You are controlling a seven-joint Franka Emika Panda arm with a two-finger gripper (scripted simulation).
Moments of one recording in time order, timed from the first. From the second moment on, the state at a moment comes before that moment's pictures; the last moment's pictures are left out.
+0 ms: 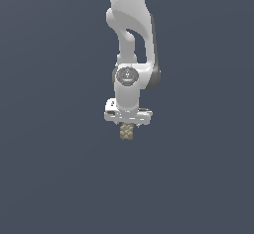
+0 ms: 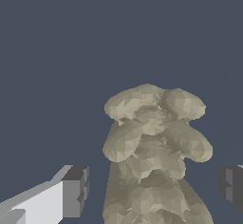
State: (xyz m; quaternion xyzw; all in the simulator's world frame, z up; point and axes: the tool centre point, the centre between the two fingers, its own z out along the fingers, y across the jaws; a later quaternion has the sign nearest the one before) arm -0.015 0.001 0.077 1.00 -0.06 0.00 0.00
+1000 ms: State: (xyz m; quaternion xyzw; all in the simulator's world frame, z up) arm -0.013 0.004 0.066 1.00 -0.06 0.00 0.00
